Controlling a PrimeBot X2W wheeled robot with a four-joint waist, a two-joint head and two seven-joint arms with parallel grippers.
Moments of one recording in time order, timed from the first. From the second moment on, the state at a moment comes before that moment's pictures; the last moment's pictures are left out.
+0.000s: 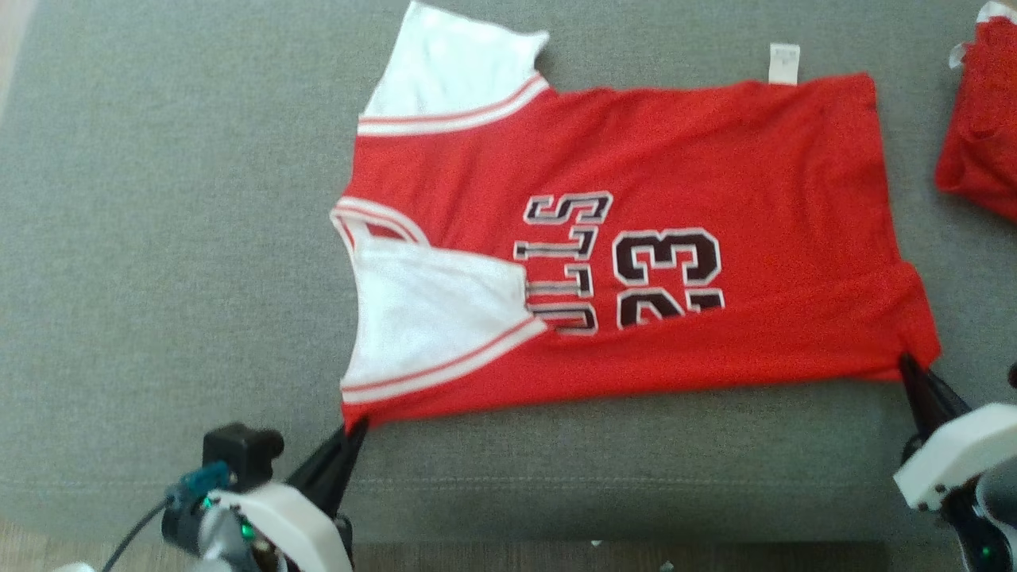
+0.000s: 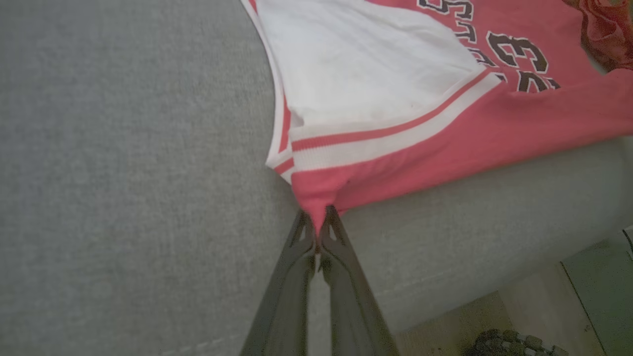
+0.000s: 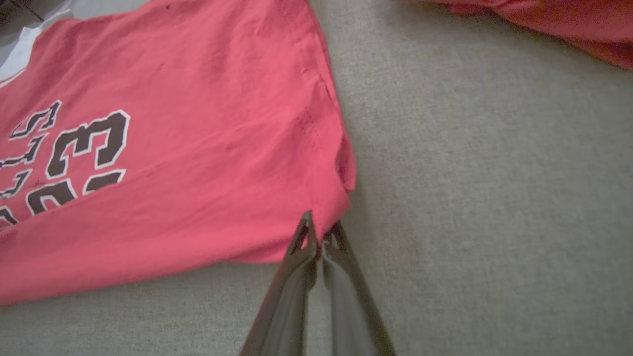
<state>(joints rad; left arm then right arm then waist) -0.03 0.36 -0.50 0.18 -0.56 -0.04 -0.04 -0.02 -0.20 -0.10 0.18 0.32 0.13 0.40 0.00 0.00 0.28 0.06</state>
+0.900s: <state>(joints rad) -0.76 0.46 -0.41 0.11 -0.70 -0.07 0.46 -0.19 -0.14 -0.03 -0.08 0.24 0.13 0.43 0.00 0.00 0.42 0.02</state>
